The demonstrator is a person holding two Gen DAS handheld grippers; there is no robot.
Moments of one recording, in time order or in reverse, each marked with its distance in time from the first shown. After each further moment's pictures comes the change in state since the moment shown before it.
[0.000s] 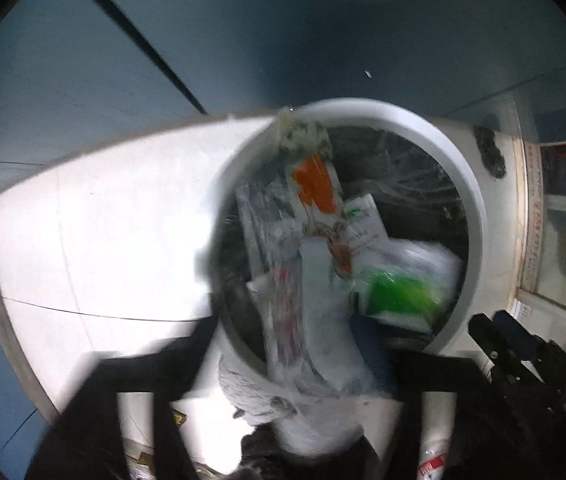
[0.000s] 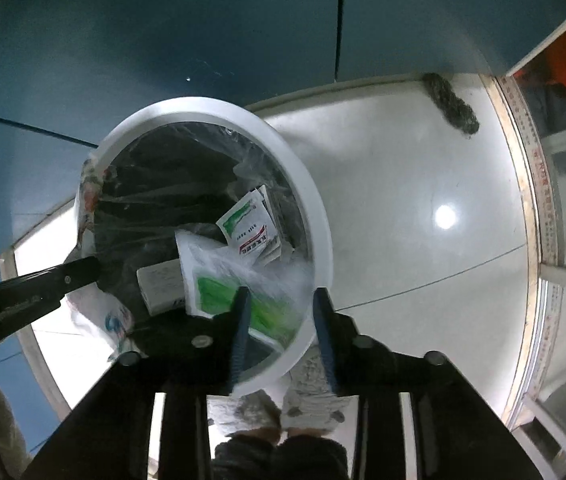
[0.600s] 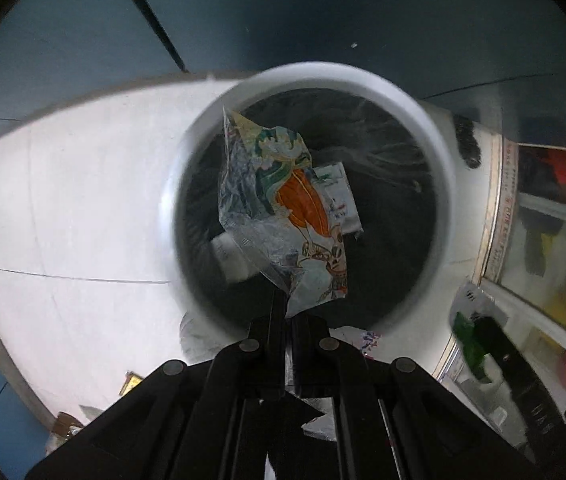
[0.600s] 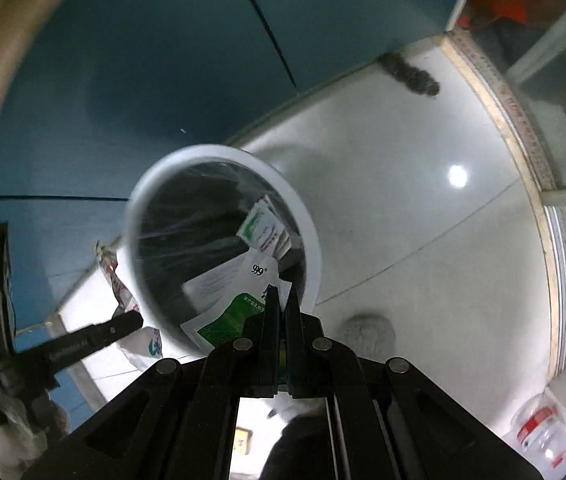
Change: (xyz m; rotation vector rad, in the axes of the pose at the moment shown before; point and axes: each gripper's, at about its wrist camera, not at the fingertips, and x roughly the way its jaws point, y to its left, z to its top) left arm 0.015 -0.003 0.002 -0.070 0.156 -0.151; right arm -0.050 -0.032 -0.020 0.258 -0.020 0.119
